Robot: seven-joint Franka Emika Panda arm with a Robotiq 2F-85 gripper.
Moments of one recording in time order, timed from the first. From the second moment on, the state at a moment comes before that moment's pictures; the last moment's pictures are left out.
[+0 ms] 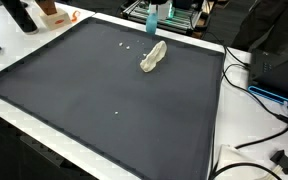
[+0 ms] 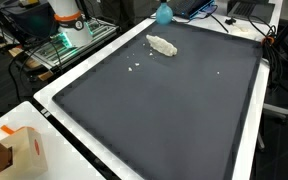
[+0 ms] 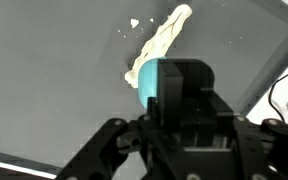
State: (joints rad) arm 0.18 -0.24 0.08 -2.36 0.13 2.23 -0.30
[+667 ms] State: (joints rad) arm 0.22 -0.19 -0.15 -2.35 0.57 2.18 -0.88
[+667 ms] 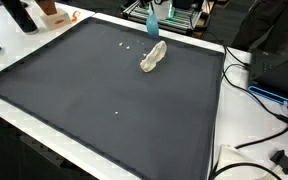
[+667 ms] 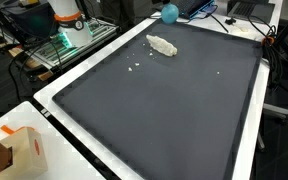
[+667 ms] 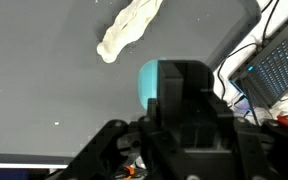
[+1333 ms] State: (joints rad) arm -0.01 0.08 -0.18 -2.23 1.05 1.78 -1.28
